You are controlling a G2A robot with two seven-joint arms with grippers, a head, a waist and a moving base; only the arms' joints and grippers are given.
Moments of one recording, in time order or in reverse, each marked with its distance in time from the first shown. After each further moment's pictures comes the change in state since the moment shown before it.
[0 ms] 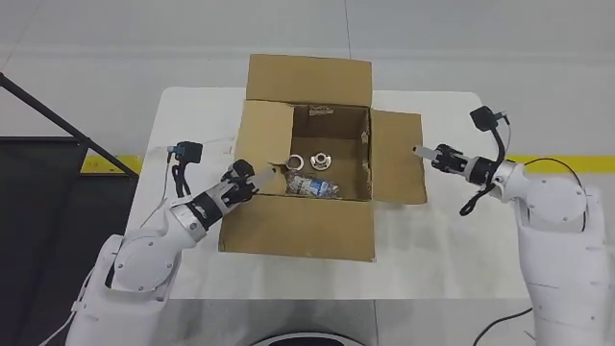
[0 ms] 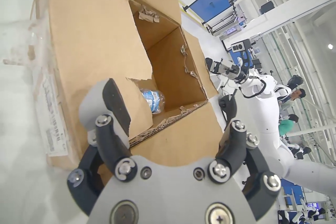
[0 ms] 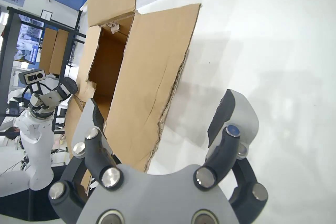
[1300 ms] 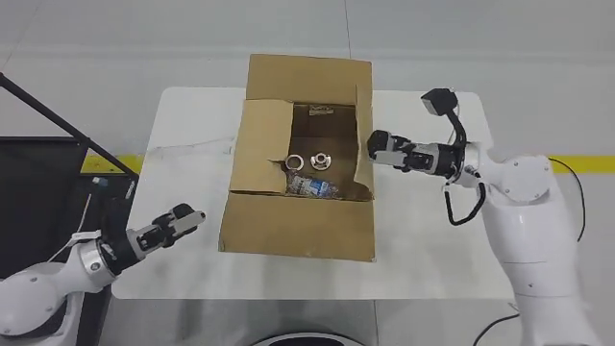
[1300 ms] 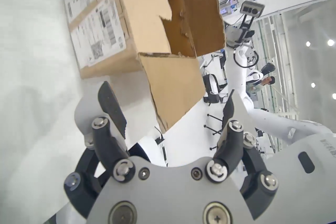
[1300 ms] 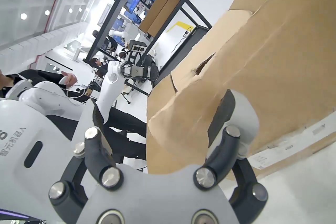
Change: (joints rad) left arm 0.264 0.068 -0.449 -0.042 -0.433 -0.081 -0.498; right arm 0.147 -0.007 -0.293 -0.006 0.470 -0.232 0.062
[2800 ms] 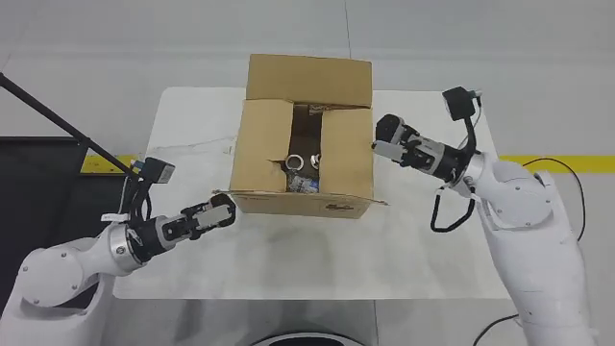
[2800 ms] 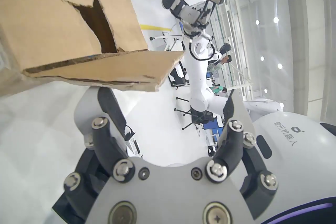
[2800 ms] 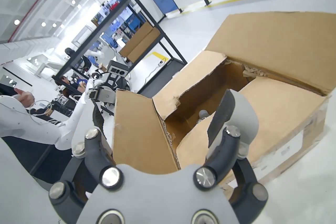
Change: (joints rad) left arm -0.148 0.047 0.183 0.002 -0.180 0.033 0.049; right arm -0.159 0.045 0.084 -0.209 -0.162 -0.042 -0.353
